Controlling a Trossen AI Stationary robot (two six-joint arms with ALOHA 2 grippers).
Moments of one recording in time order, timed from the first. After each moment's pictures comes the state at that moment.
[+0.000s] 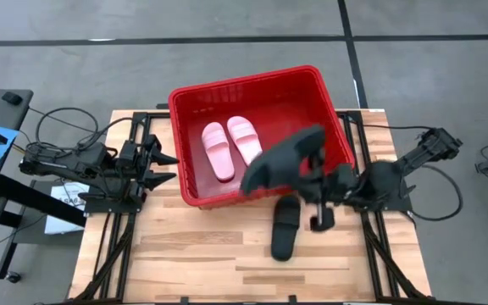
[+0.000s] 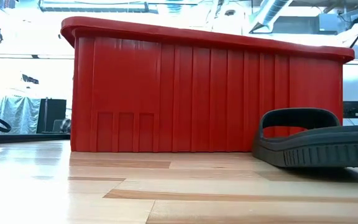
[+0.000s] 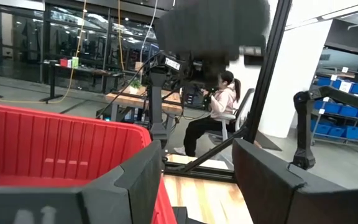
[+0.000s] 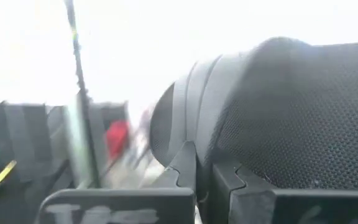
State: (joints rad) left arm -0.21 0.51 0.65 0.03 -0.17 -0.17; right arm 0.55 1.21 1.09 0.55 0.59 -0.13
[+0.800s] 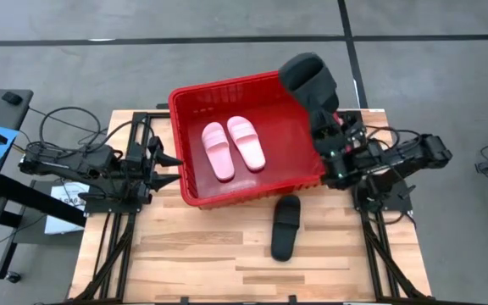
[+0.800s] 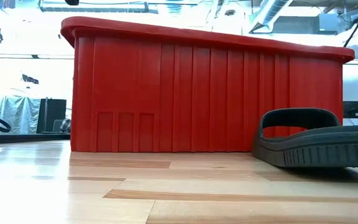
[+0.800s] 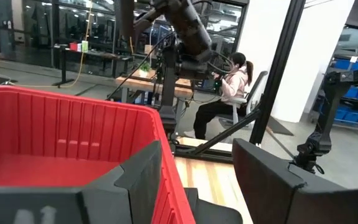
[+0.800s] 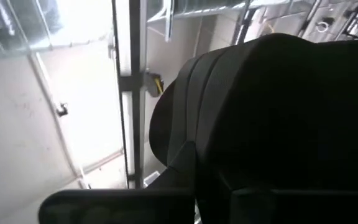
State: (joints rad) left arm -0.21 0.54 0.65 -0.02 -0.20 -0.17; right arm 0.22 1.40 1.06 1.57 0.75 -0.06
